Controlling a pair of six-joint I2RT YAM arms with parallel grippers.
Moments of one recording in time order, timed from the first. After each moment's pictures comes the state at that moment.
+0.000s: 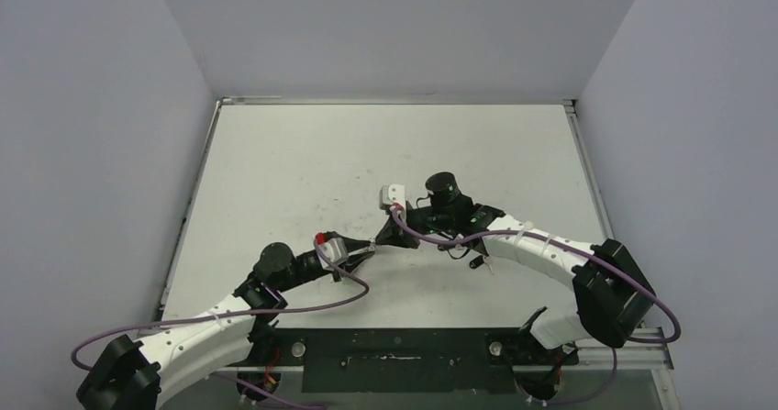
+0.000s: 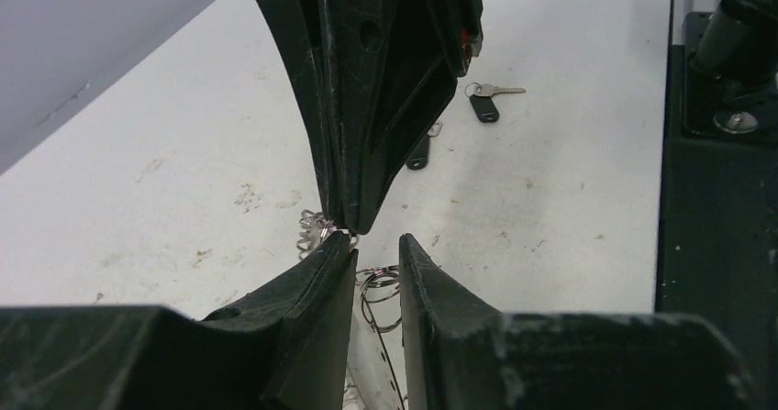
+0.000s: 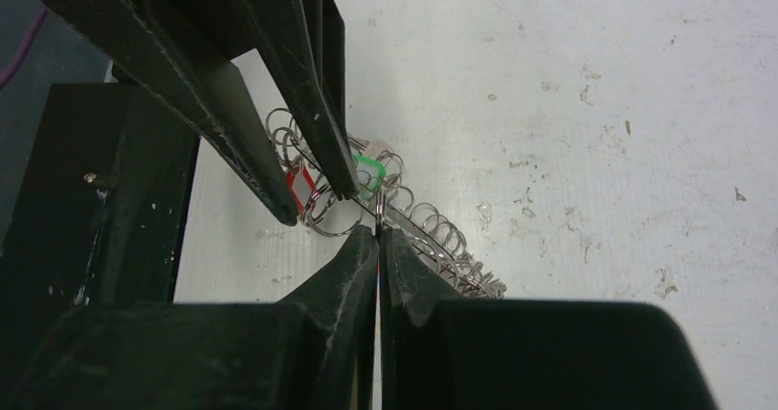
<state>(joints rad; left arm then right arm) -0.73 0.76 0.17 0.60 0.42 0.10 0.75 1.42 0.85 0.05 -0.77 -0.35</state>
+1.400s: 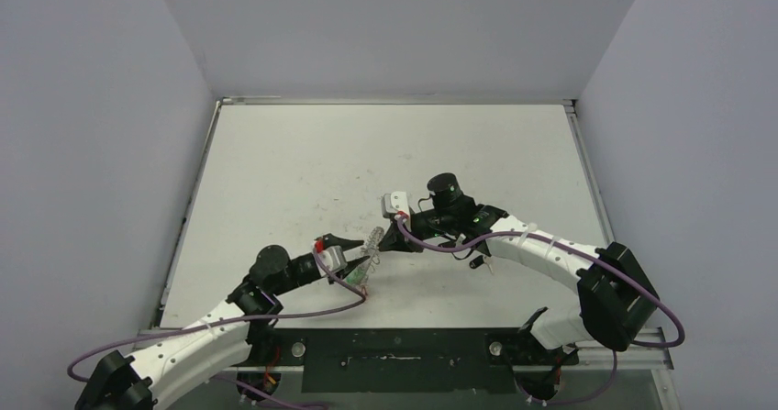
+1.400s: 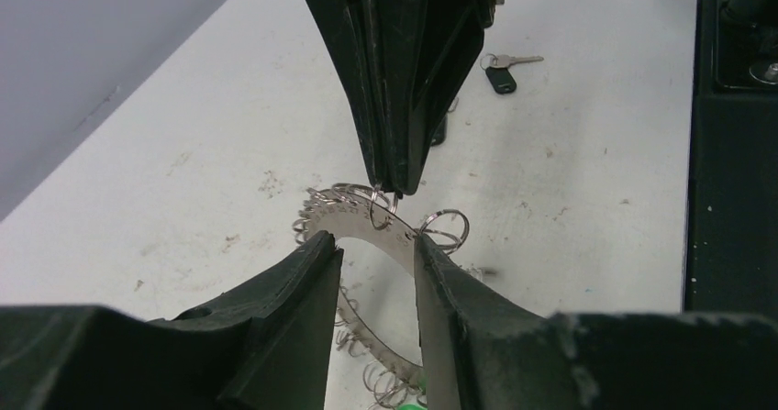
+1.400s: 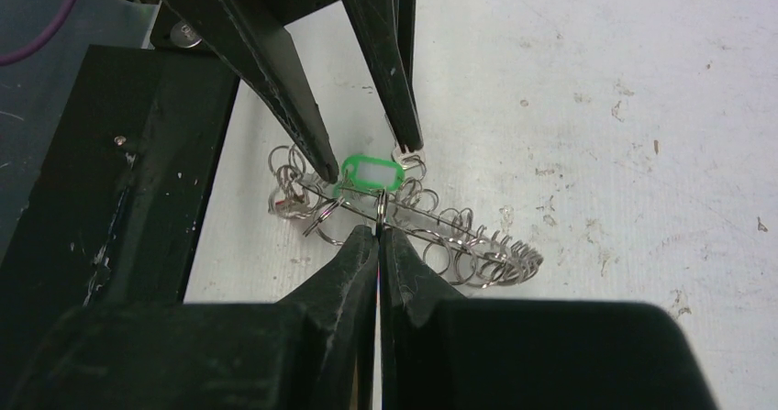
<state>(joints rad) -0.72 0.70 0.14 0.51 0.43 0.23 0.75 1.40 0.84 -0.03 -0.86 -0.46</state>
